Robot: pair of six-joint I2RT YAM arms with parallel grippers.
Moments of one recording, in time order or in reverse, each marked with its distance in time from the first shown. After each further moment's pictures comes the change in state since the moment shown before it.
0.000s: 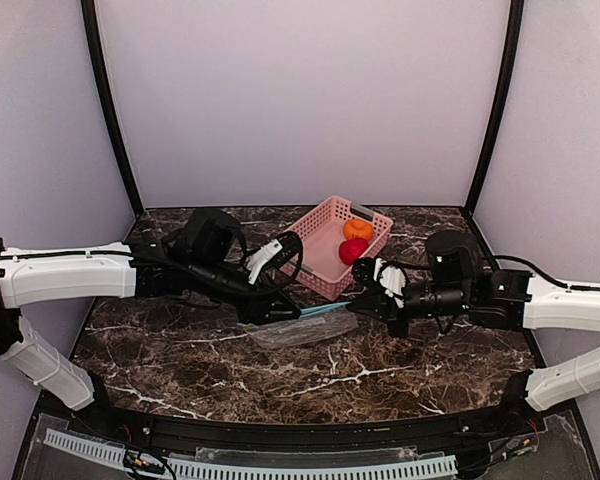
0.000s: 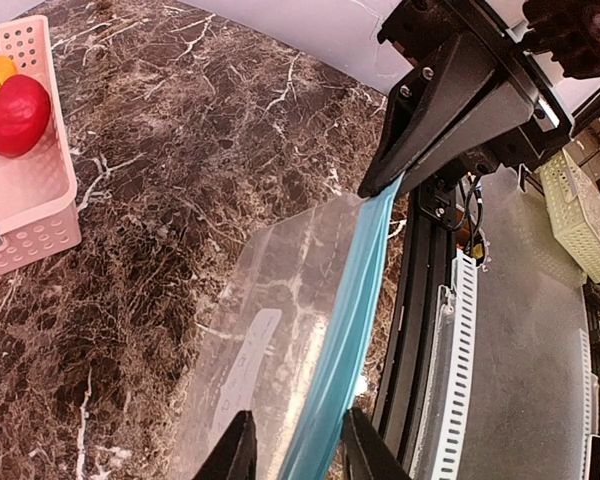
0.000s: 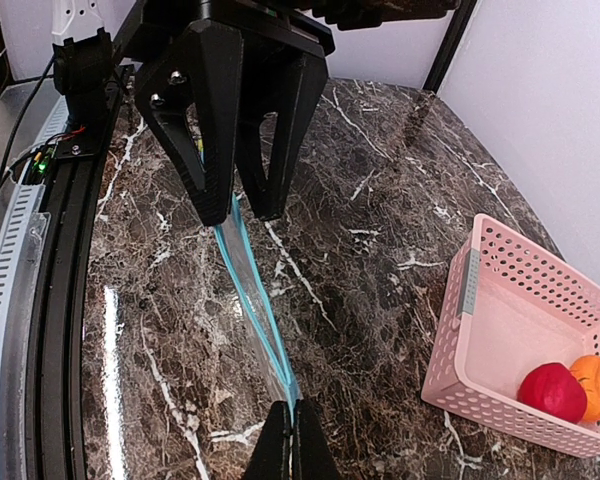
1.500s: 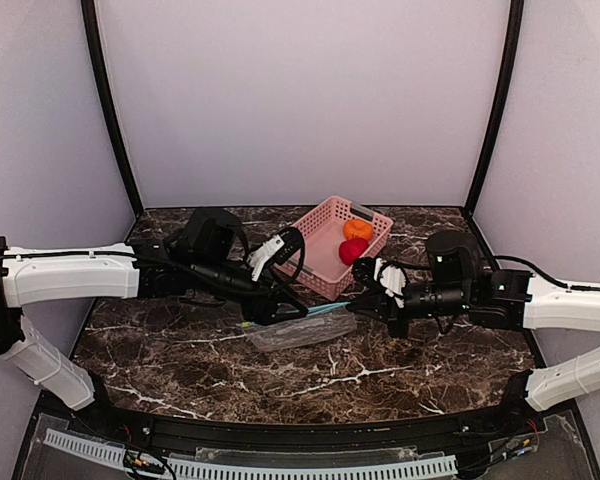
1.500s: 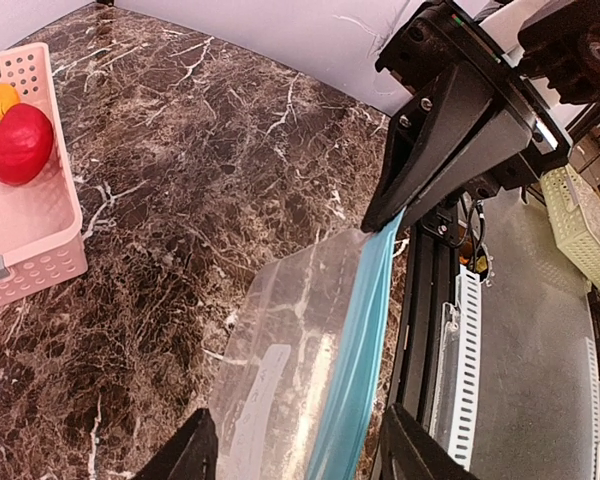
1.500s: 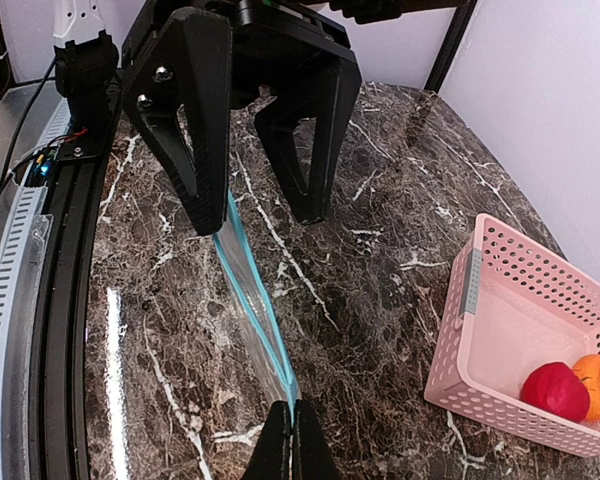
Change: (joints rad) left arm 0.000 0.014 -0.005 0.072 -0.006 0.006; right arm 0.000 -0.001 0.000 -0.001 -0.005 0.008
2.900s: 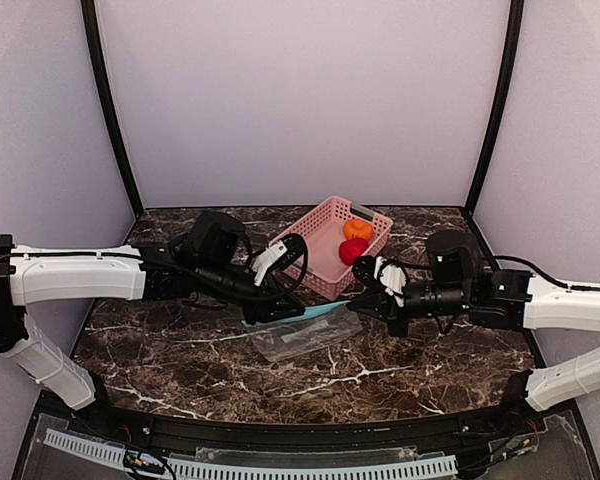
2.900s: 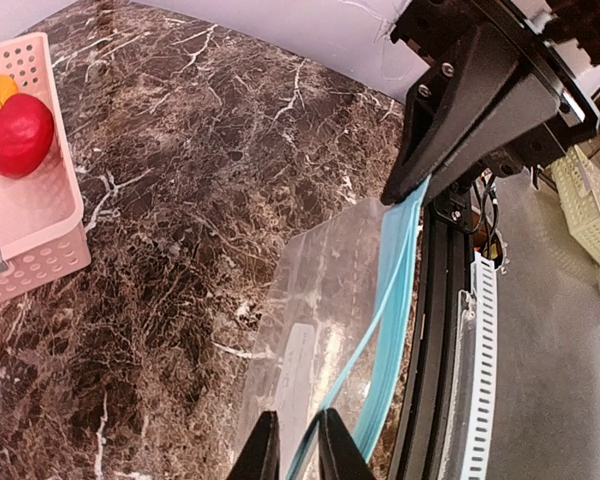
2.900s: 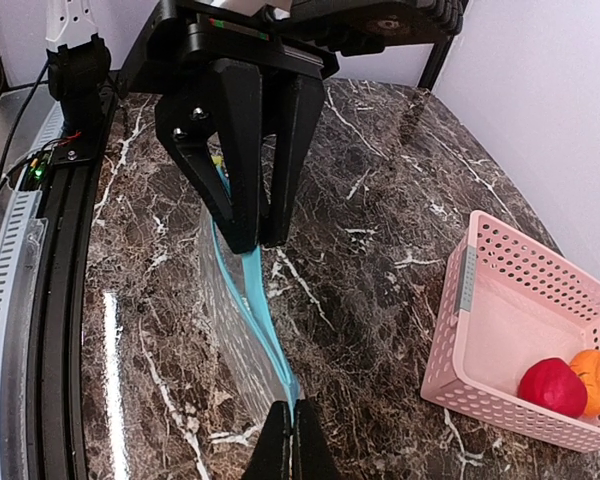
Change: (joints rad) left arm 0.003 0.028 -0.013 0.013 -0.010 0.031; right arm 0.000 -0.001 0.000 0.004 0.013 0.011
